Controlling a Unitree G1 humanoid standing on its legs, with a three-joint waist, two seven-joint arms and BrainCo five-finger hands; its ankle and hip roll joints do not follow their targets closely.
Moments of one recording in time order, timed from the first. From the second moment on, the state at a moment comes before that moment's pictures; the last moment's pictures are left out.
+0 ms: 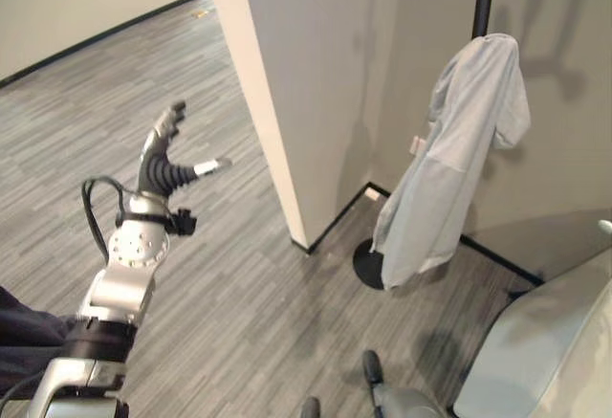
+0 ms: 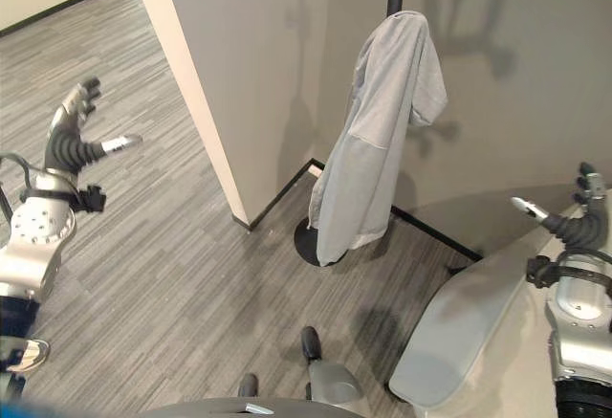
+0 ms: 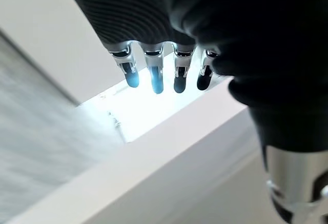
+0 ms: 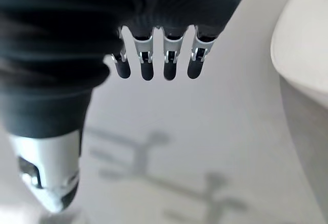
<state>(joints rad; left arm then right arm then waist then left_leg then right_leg) -0.19 0.76 0.03 0.20 -0.15 -0.20 0.17 0.06 -0.73 -0.30 0.22 0.19 -0.18 -0.21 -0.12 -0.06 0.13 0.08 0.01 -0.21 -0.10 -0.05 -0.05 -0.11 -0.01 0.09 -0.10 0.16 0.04</state>
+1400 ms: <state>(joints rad) 0.02 0.24 -0.20 1.25 -0.19 -0.15 0.03 0.14 -0.19 0.17 1.20 0.24 -0.11 0.00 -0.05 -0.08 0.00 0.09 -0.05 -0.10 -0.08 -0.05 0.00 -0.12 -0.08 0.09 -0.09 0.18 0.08</state>
